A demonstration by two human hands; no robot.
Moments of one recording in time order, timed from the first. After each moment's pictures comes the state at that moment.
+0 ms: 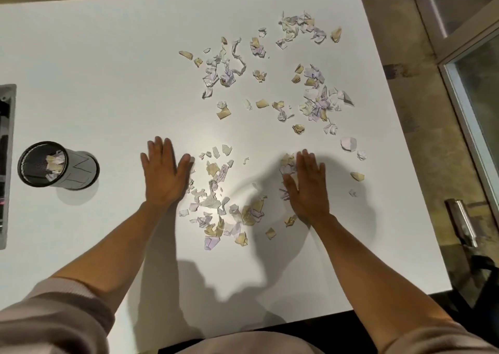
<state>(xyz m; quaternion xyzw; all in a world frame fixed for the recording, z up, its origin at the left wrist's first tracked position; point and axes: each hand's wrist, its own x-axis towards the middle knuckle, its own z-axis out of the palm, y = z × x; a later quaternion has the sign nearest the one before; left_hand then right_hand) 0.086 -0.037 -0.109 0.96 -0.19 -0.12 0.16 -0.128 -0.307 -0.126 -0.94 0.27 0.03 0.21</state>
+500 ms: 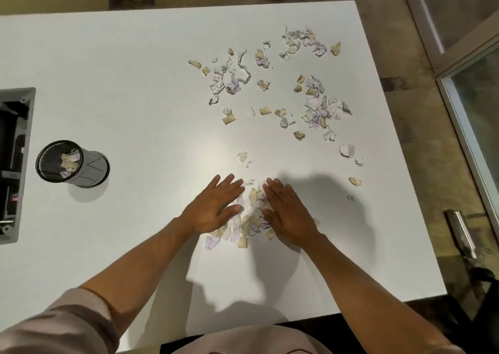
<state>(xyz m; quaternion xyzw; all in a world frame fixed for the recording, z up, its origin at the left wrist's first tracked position) 0.014 -0.055 -0.111 0.79 -0.51 -0.26 0.19 -0.151 -0.259 -0.114 -0.97 0.08 0.06 0.23</state>
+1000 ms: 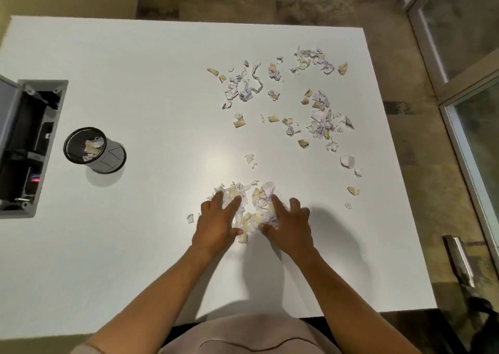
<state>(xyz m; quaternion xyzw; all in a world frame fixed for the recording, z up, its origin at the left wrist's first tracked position) -0.065 -0.049 -0.075 0.92 -0.26 -0.27 0.12 -0.162 -0.226 -0.076 -0.93 0.28 0.16 0.17</state>
